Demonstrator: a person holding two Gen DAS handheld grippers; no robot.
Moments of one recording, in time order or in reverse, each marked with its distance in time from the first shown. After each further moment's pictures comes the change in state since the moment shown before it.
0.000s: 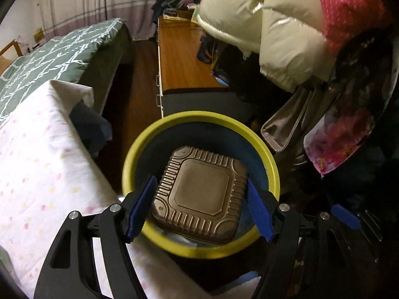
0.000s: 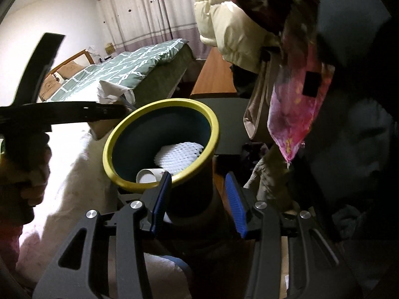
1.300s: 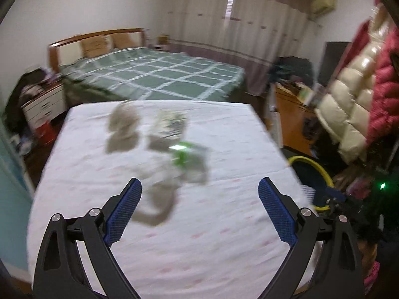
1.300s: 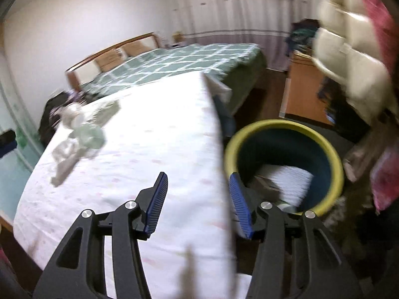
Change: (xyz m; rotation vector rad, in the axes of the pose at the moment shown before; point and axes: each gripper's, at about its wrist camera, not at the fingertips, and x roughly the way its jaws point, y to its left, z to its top) left arm -0.325 0.190 -0.245 -0.510 -0.353 0.437; right arm 0.005 0.204 0.019 -0.297 0.008 0.321
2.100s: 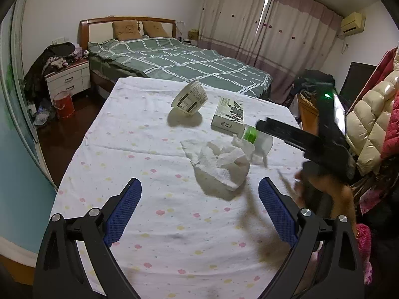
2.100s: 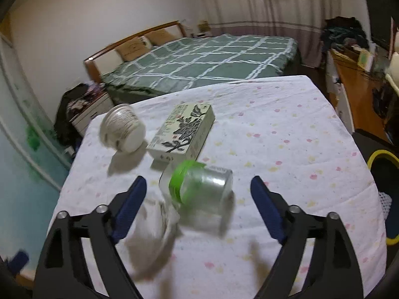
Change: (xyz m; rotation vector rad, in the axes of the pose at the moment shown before) left arm -0.008 0.102 -0.044 -0.131 0.018 0.036; right arm 0.136 0.210 0.073 0.034 0.068 0.048
